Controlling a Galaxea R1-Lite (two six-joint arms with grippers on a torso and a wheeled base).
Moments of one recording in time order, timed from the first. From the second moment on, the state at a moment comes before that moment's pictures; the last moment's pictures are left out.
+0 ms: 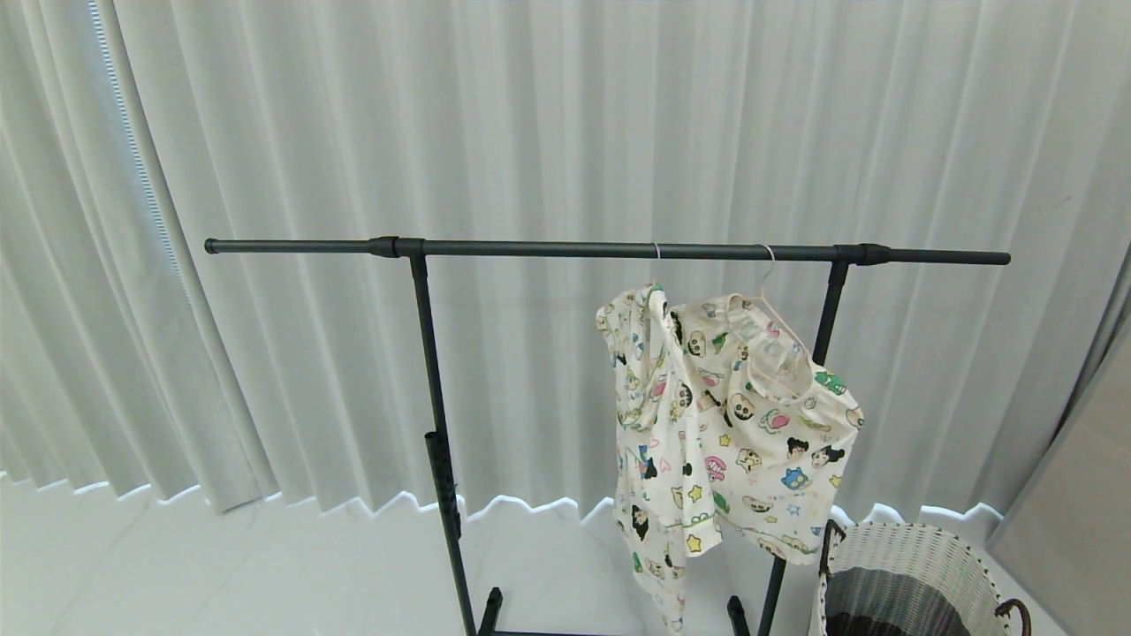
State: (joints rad) left arm 0.01 0.00 0.00 0.01 -0.02 0.02; right arm 0.00 0.00 0.00 0.00 0.03 -0.07
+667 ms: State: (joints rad) left arm 0.01 0.00 0.00 0.01 -0.02 0.02; right arm 0.00 0.00 0.00 0.00 0.03 -0.06
